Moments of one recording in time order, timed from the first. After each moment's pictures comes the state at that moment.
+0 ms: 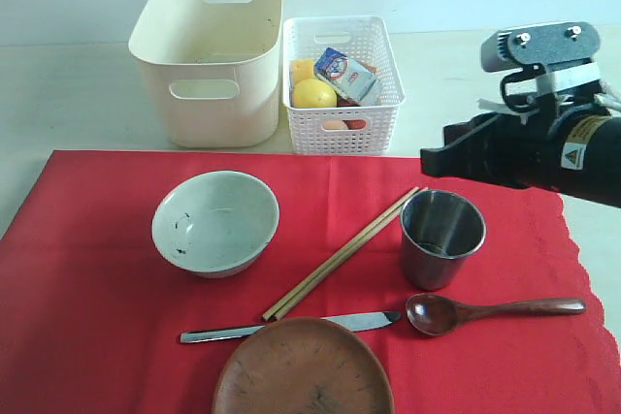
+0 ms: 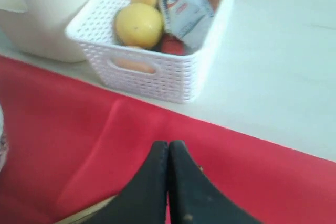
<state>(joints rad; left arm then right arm) 0.00 0.01 0.00 -0.06 0.27 0.10 0.39 1.41 -0.48 -0.15 -0.25 0.31</state>
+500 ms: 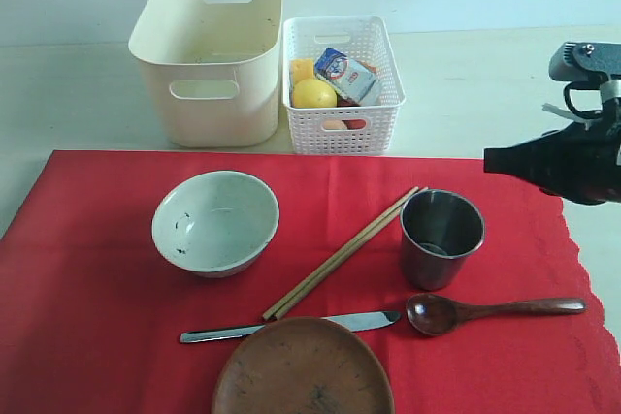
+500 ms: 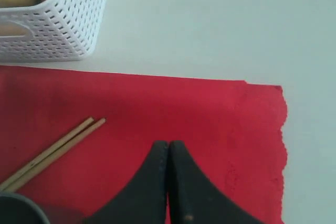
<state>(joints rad) 0.00 0.01 0.00 -0.06 0.27 0.10 0.22 1.41 -0.48 -0.11 -0.05 0.33</state>
